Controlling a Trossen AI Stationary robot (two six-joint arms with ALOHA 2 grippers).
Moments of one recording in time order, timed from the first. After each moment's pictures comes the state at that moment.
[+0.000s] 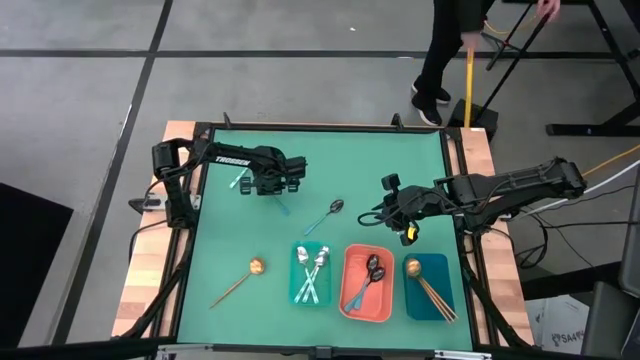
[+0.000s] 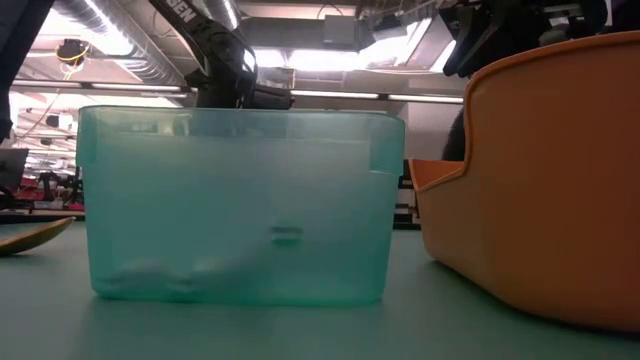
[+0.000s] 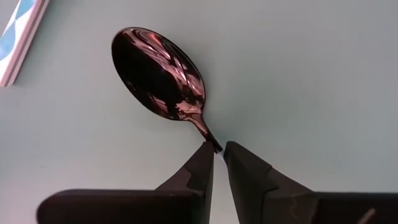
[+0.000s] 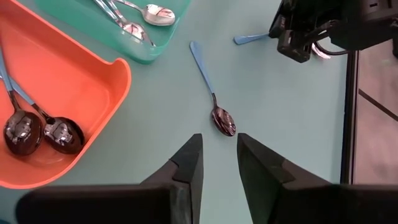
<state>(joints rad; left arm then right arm) 0.34 1.84 1.10 -0.90 -0.13 -1.41 0.19 1.16 0.99 -0.66 0.19 -0.42</state>
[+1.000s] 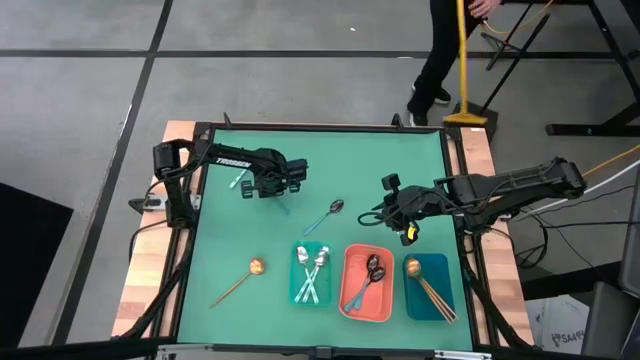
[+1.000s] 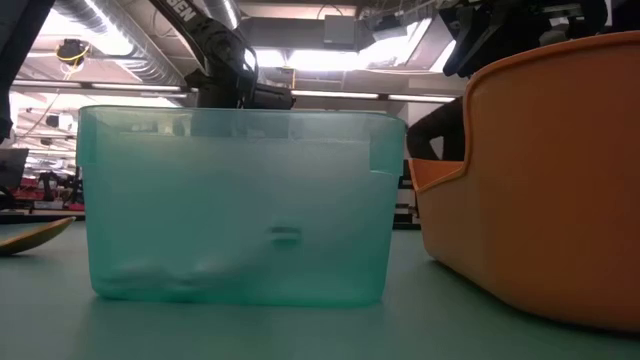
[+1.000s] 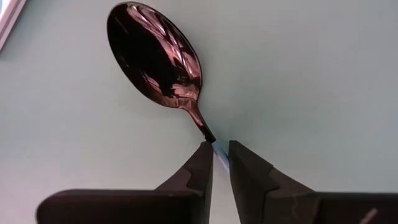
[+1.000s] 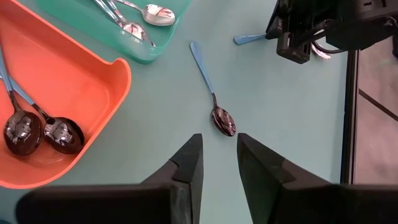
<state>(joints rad) 0.32 1.84 1.10 -0.88 -0.13 -1.49 0.19 1.16 0.99 -0.66 0.19 -0.42</state>
